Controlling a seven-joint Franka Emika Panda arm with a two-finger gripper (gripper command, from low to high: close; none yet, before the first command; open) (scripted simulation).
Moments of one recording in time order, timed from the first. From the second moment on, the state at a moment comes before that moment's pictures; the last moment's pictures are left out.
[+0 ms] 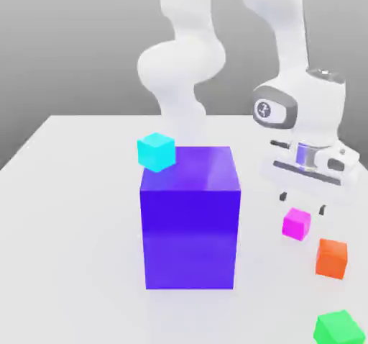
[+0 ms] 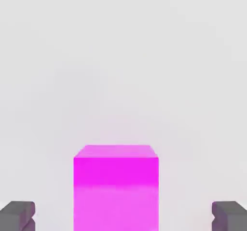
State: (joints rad) arm 0.88 0.13 0.01 -2.91 0.00 3.04 -0.83
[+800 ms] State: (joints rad) arm 0.82 0.05 -0.07 -2.75 0.00 2.79 -0.67
